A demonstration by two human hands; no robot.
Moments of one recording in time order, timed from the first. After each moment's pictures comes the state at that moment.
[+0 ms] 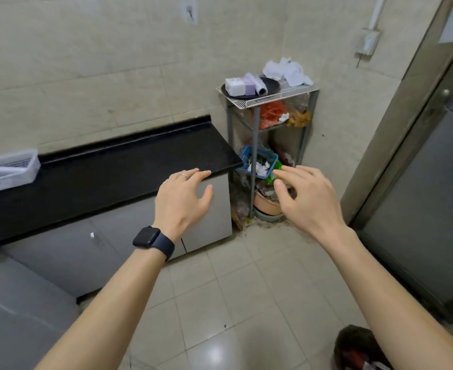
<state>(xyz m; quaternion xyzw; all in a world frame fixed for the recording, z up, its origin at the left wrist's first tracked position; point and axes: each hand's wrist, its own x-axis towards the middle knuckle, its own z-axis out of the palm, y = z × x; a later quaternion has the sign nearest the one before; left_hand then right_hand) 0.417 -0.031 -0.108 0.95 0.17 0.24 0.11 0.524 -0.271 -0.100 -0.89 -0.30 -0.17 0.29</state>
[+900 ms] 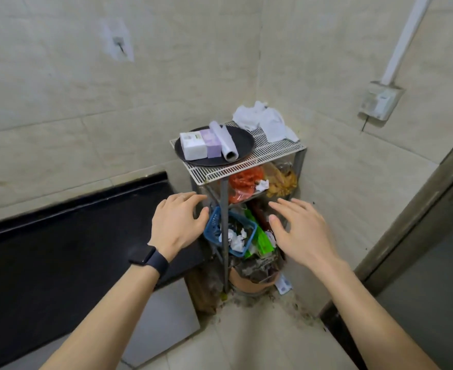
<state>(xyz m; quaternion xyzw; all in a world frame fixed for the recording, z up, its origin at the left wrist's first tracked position) 0.914 0.093 -0.121 0.97 0.12 0.18 0.10 0.991 -0.170 -0.122 -0.94 -0.25 -0.08 0.21</state>
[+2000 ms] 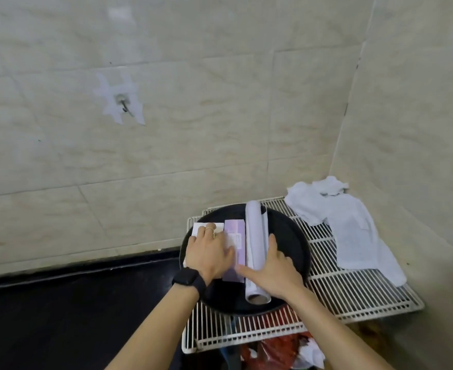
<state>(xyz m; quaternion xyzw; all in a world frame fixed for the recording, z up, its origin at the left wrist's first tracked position) 1.323 0.243 -0.146 0.95 0.31 0.06 0.02 1.418 0.092 -0.160 -0.90 -0.29 0.24 0.24</state>
